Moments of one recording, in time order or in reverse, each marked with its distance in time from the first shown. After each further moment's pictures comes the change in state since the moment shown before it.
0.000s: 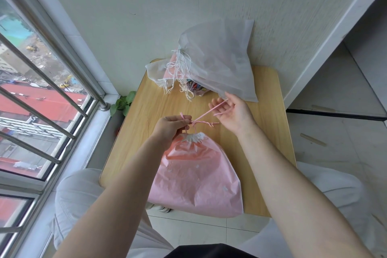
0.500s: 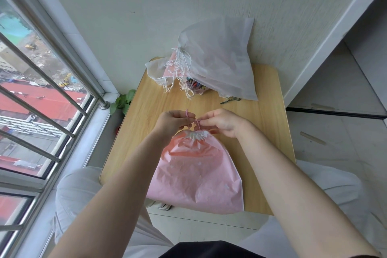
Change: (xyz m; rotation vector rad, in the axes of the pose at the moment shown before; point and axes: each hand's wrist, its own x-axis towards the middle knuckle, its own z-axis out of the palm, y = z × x) left_hand -0.004 0.012 0.005 0.188 -0.023 0.107; right_hand 0.006 0.018 -0.011 -1.170 -0.257 0.173
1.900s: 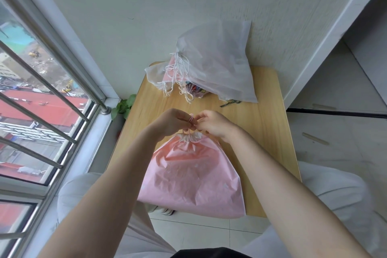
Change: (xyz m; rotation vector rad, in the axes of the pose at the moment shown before) left_hand 0.009 0.026 -0.012 0.582 -0.209 0.100; right_hand -0.005 -0.011 0.024 -0.255 0.184 -0.092
